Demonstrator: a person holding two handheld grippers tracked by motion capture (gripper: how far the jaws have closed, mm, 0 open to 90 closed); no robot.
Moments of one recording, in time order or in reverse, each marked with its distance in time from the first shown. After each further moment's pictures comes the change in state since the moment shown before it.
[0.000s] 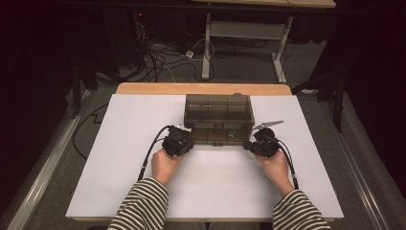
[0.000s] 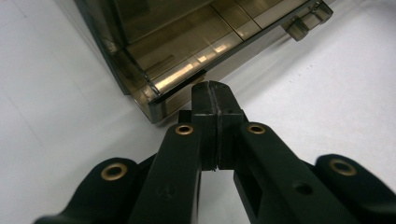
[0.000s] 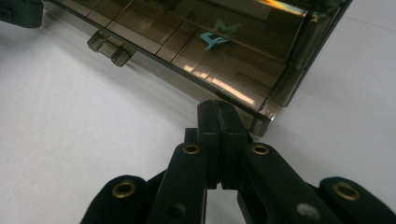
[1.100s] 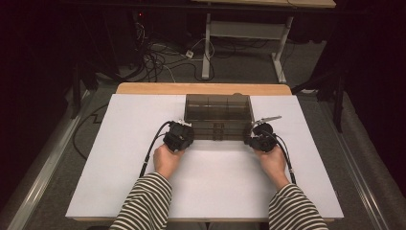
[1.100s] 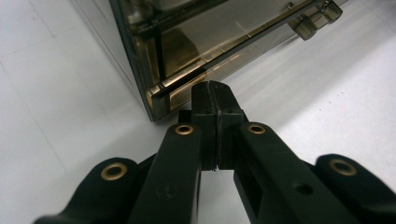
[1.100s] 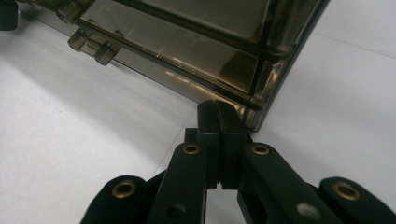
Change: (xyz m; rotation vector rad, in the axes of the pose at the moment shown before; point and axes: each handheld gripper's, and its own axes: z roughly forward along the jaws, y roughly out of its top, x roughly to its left) left arm 0.006 0.011 0.013 0.009 0.020 0.038; right arm -0.009 0.012 0.011 -0.002 -0.063 0.029
